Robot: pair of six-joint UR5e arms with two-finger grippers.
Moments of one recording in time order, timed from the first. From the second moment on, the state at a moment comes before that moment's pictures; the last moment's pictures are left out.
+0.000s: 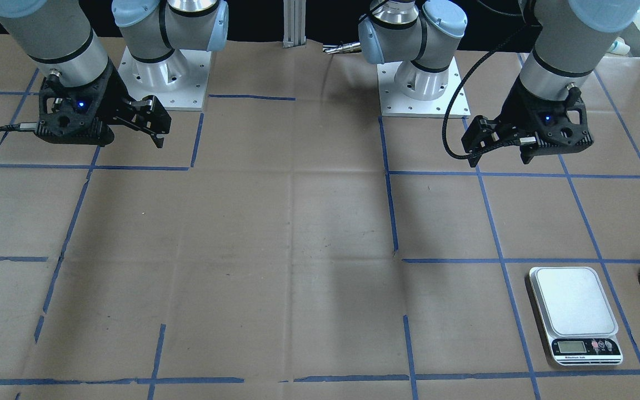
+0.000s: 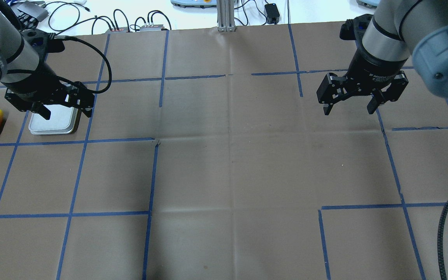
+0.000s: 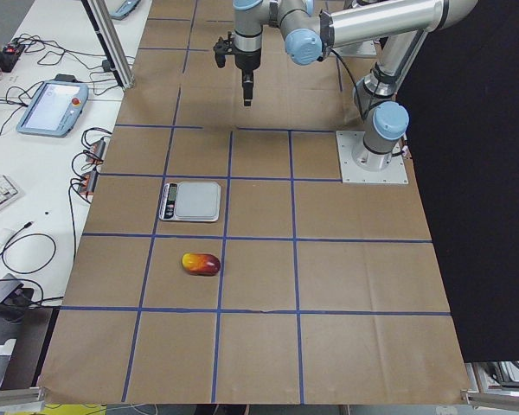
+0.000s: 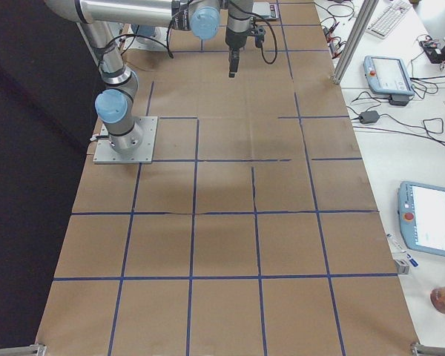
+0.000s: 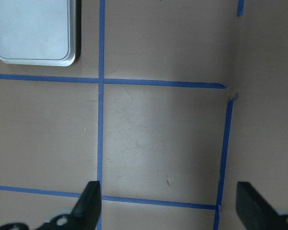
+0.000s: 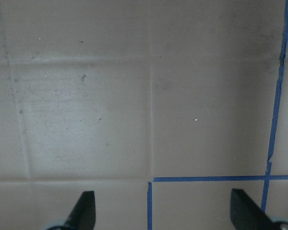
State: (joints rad) left arm -1.38 -1.50 -1.77 -1.40 1.62 0.15; right arm 1.53 -1.60 1.68 -1.57 -1.56 -0.02
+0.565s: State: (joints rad) left arm -1.40 -1.49 -1.77 -1.42 1.59 0.15; right arm 1.53 -1.60 1.68 -1.57 -1.56 -0.02
